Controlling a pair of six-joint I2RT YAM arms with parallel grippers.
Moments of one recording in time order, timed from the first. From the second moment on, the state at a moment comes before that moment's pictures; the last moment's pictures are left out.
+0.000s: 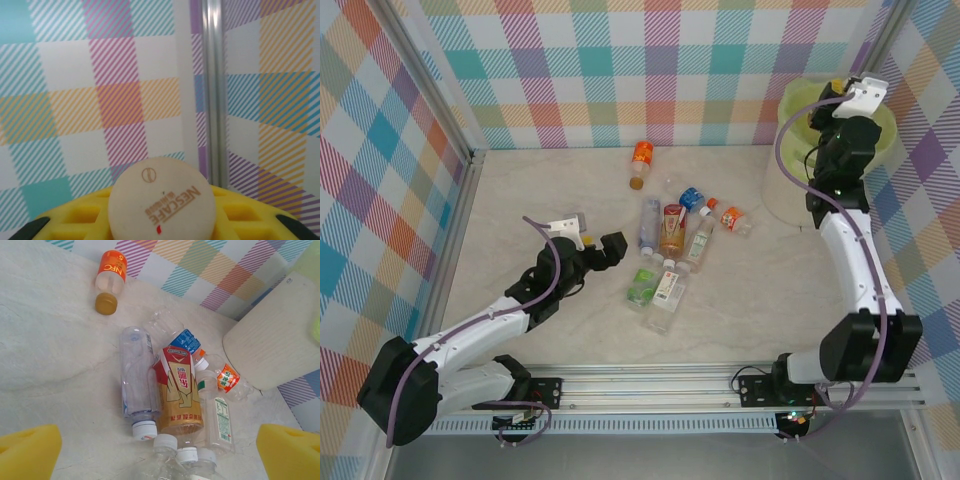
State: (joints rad) left arm -0.63 1.09 0.55 0.22 -0.14 -0.66; right arm -0.04 1.41 1.34 0.32 0.29 0.02
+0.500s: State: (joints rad) left arm -0.63 1.19 0.63 -0.01 -0.14 -0.70; right arm -0.10 1.65 1.48 0.11 0.27 0.16
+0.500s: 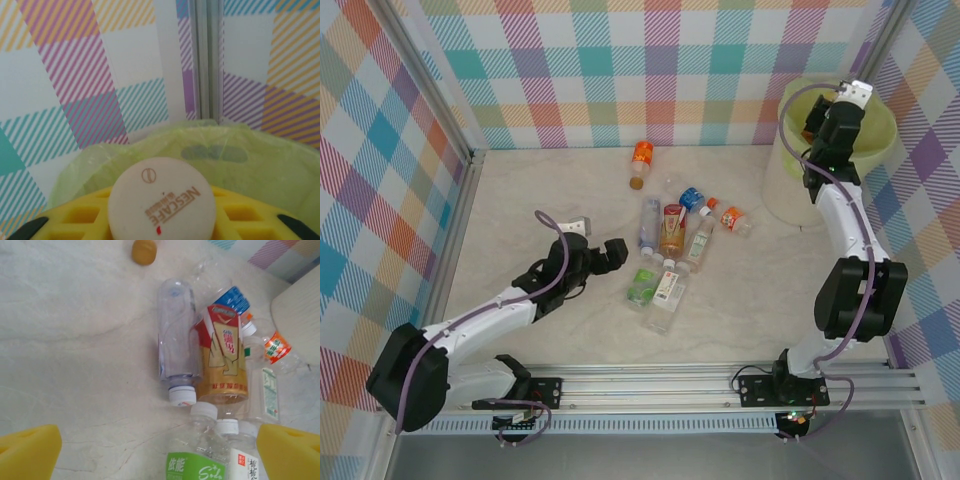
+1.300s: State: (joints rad) left arm -0.73 1.43 0.87 -0.41 -0.08 -0.59; right arm -0.10 1.20 1.26 -0.29 -0.07 0.27
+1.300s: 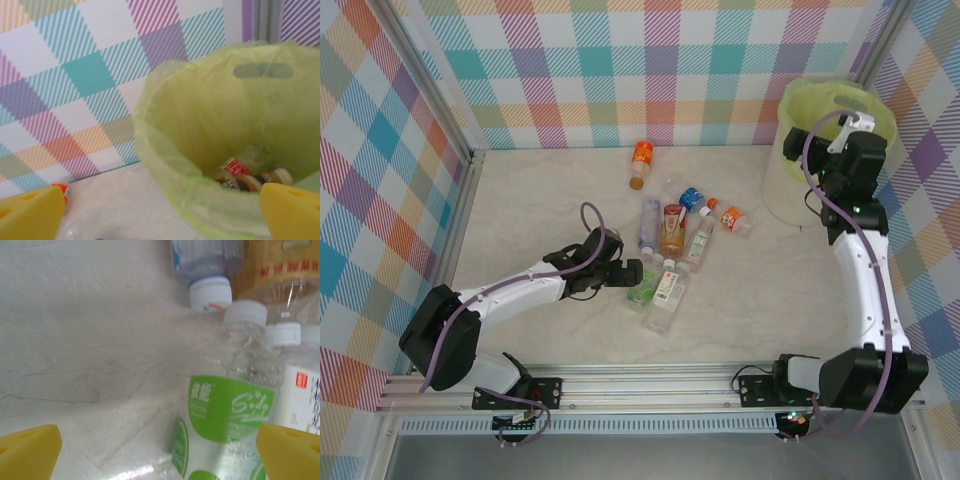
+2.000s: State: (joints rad) left arm -0.86 1.66 1.05 -0.58 -0.09 -0.45; right arm -0.10 1.00 0.95 -0.30 -0.34 0.45
